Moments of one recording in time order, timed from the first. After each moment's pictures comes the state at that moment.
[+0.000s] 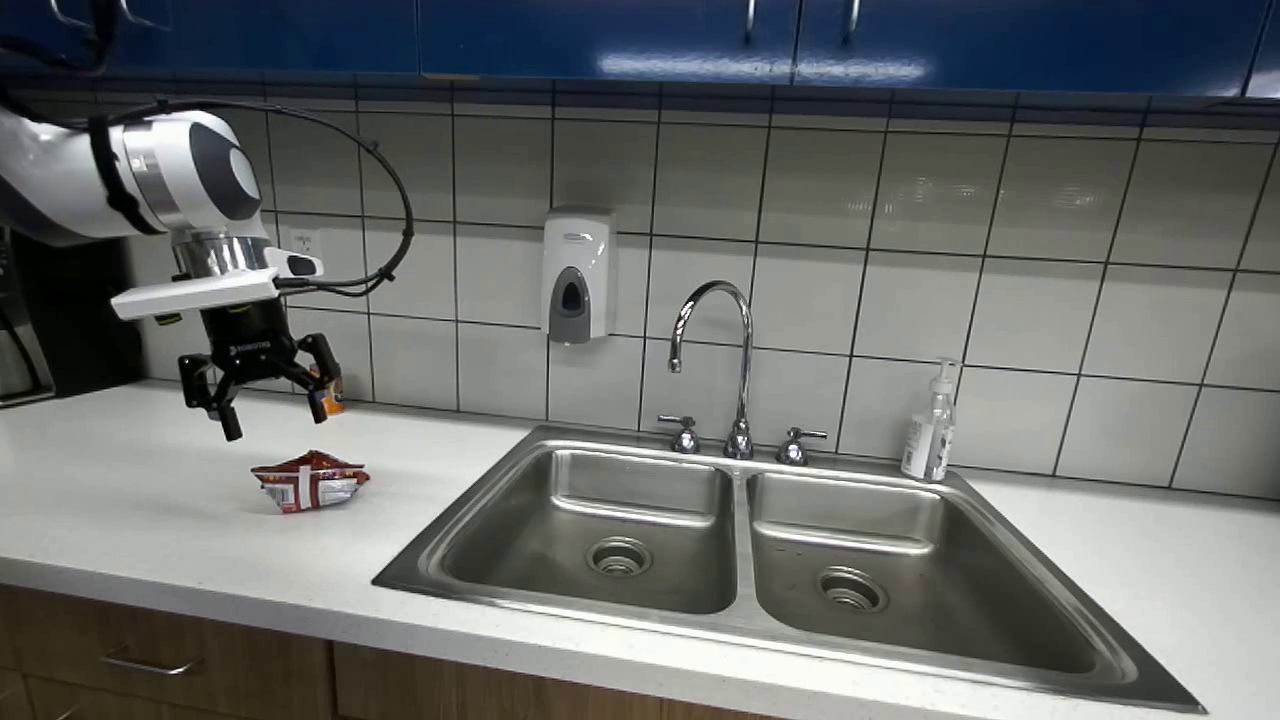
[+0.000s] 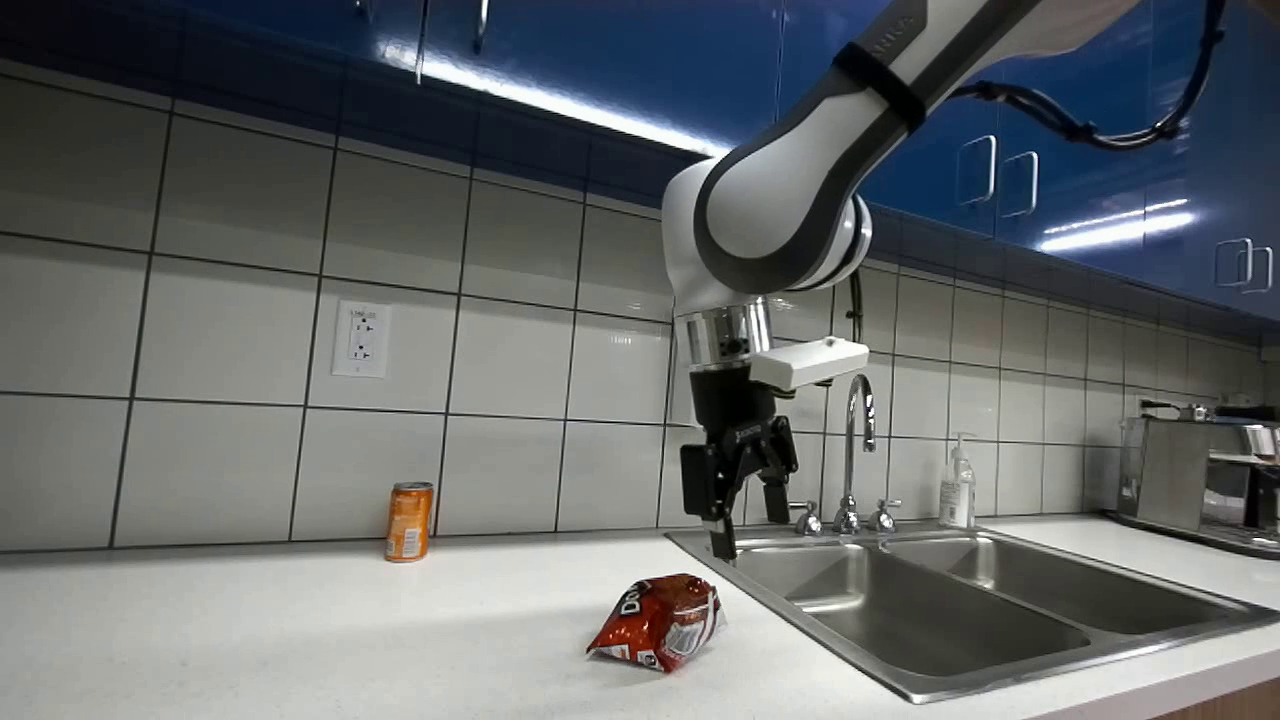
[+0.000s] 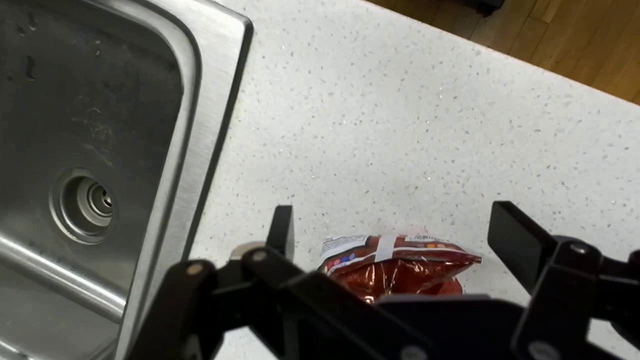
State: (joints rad) arm 0.19 -0.02 0.20 -2.33 -0.26 2.19 0.12
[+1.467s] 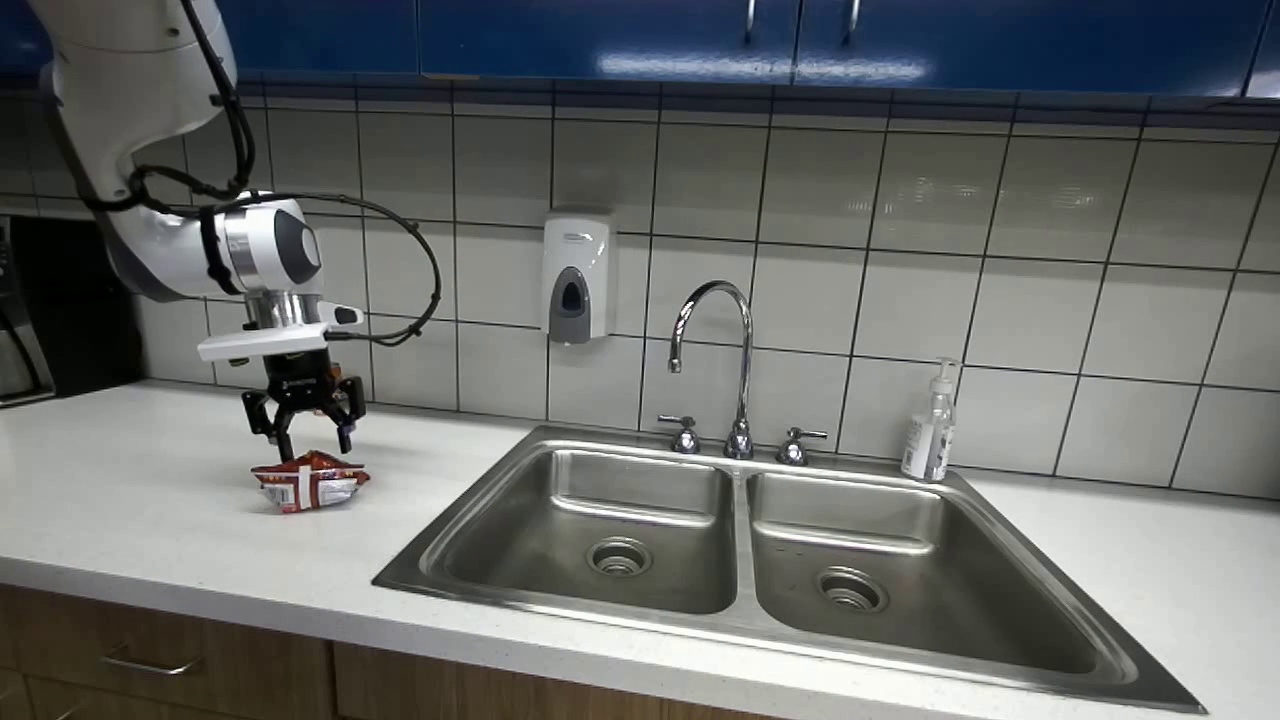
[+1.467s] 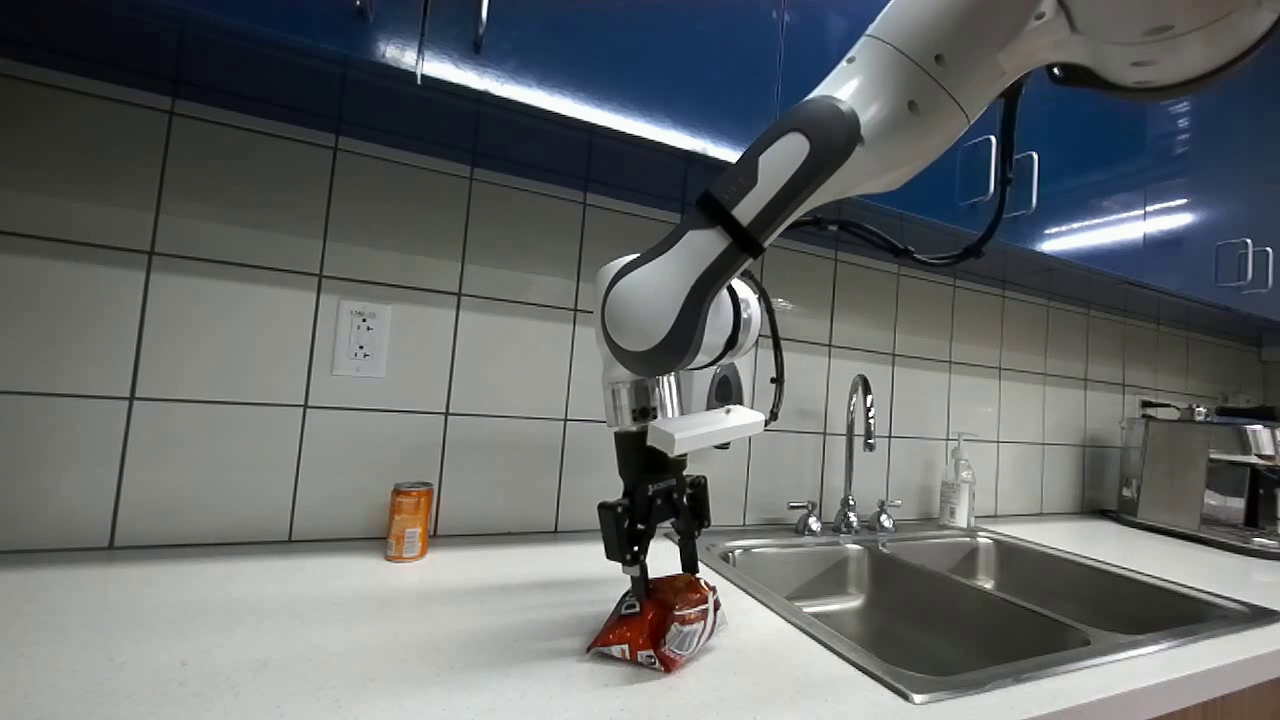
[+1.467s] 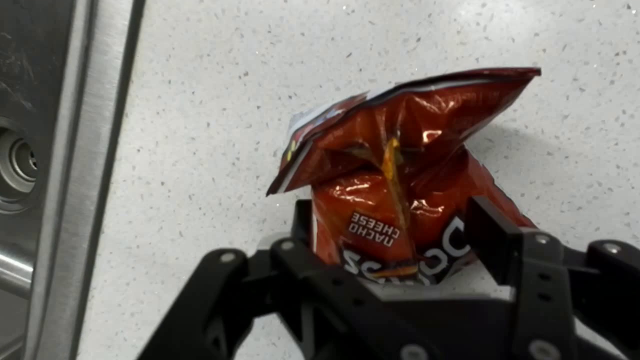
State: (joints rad) arm 0.24 0.39 0.14 -1.96 -0.27 2.20 0.15
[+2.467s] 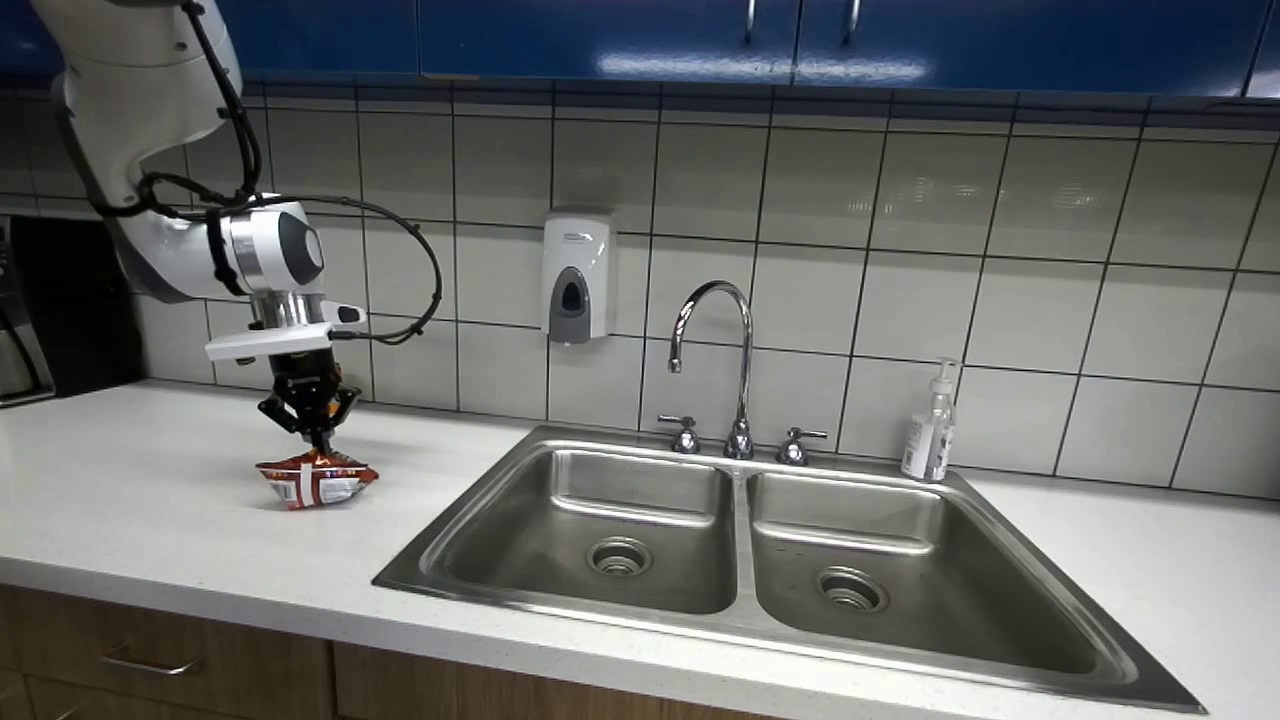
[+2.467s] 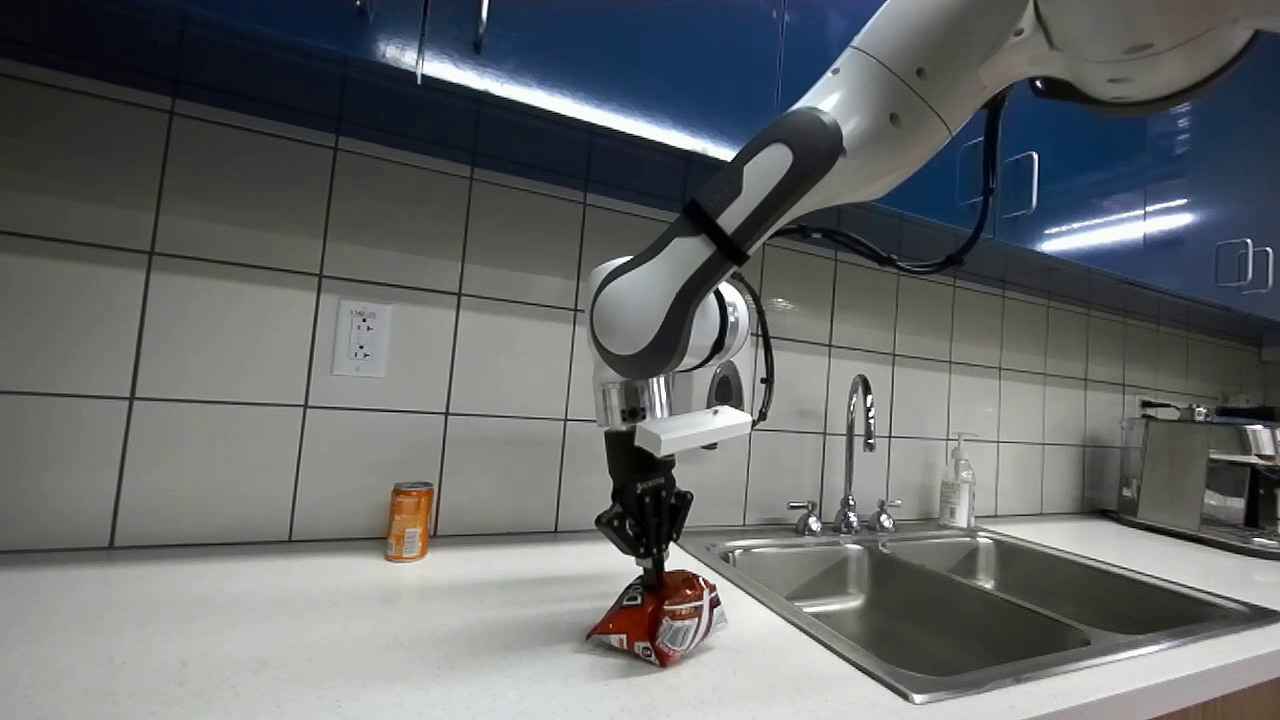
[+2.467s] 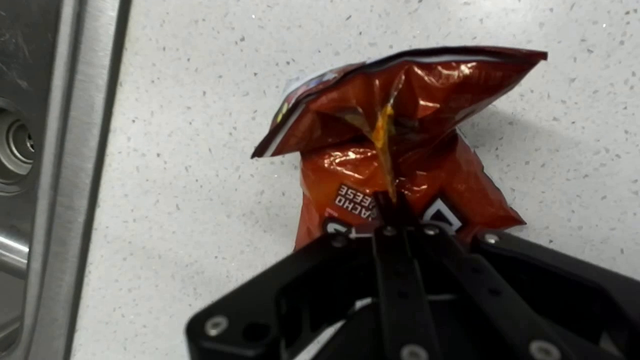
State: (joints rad) arm 0.26 0.43 0.11 -1.91 -0.27 2.20 0.15
